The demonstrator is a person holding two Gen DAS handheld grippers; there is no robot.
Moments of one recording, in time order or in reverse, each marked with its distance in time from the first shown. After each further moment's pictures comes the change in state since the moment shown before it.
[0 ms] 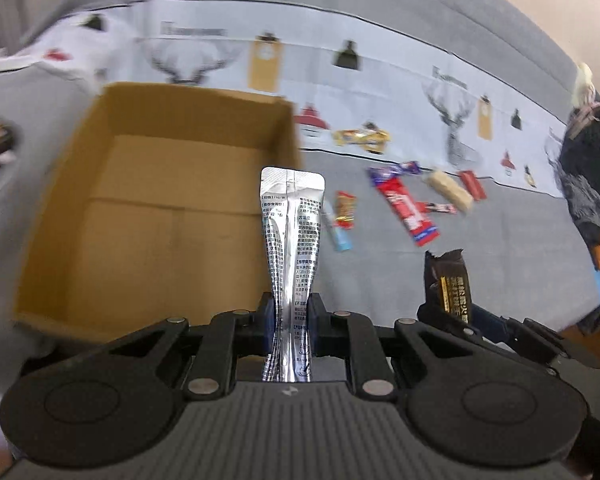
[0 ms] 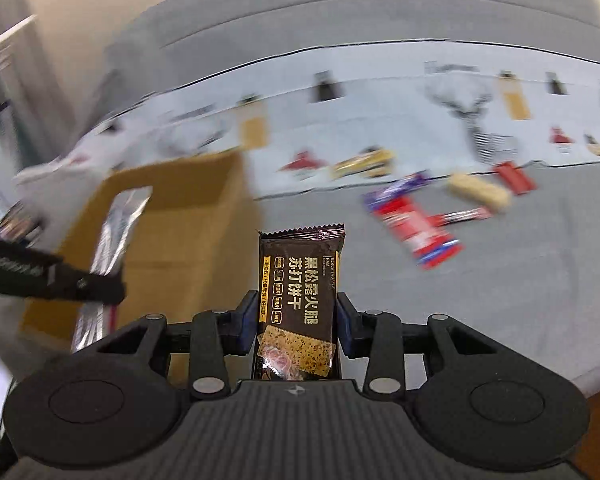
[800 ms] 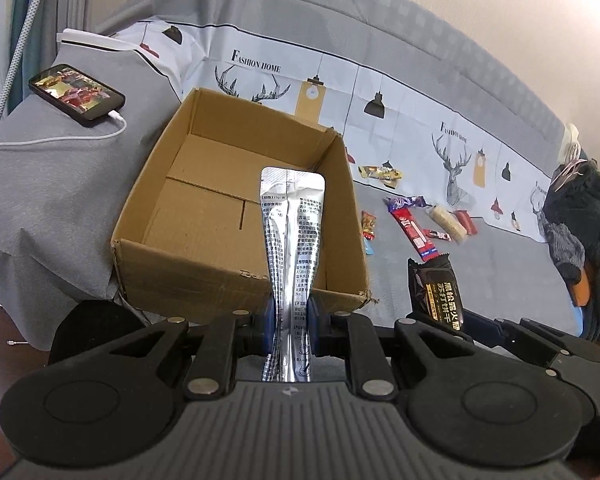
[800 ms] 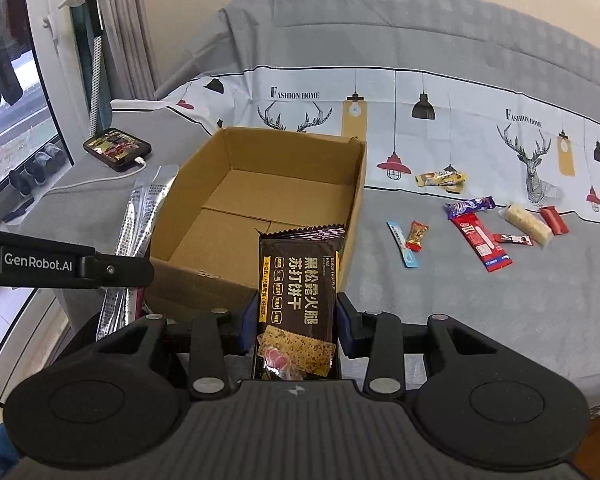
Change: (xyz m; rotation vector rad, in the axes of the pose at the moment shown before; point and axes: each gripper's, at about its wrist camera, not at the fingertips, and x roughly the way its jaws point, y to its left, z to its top) left arm -0.089 0.084 -0.081 -0.107 -0.151 -0.056; right arm -0.059 0.116 -0.041 -0.201 -0.012 -0.009
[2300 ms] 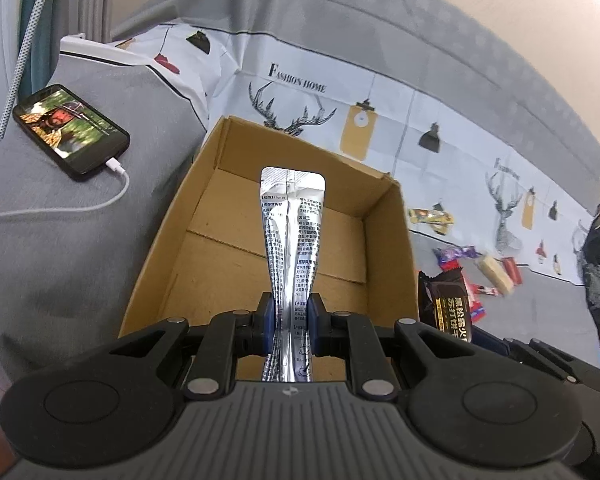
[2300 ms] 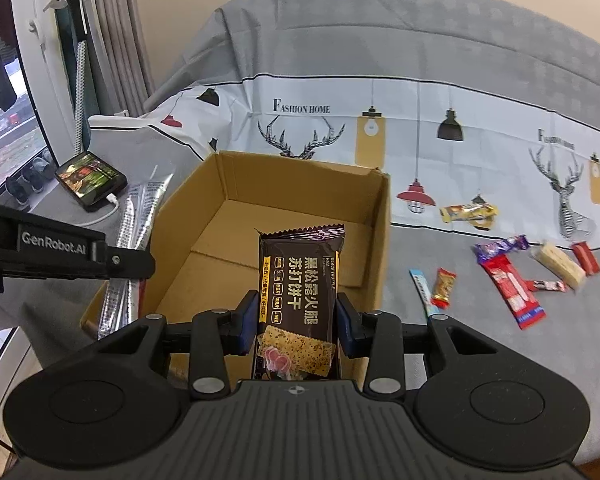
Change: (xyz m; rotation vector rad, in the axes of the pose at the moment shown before) left arm 0.090 0.033 0.100 -0.058 0.001 0.087; right arm 0.107 0.005 0.075 -0.004 0.004 0.018
